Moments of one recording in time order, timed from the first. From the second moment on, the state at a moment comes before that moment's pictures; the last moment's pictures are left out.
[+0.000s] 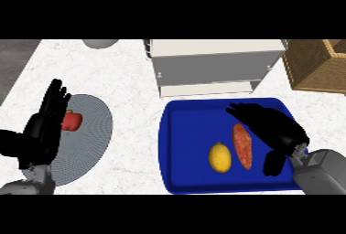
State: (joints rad) left arm -0.06 0.25 -0.02 -1.68 0.09 0.23 0.14; right arm -0.36 -0.59 0.50 -1.65 0.60 0.50 0.28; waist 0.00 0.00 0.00
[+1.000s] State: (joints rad) left arm -0.06 0.19 0.03 -1.71 0.04 0.17 0.17; right arm -0.29 -0.43 0.38 -1.41 0.88 0.43 -0.02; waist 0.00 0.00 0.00
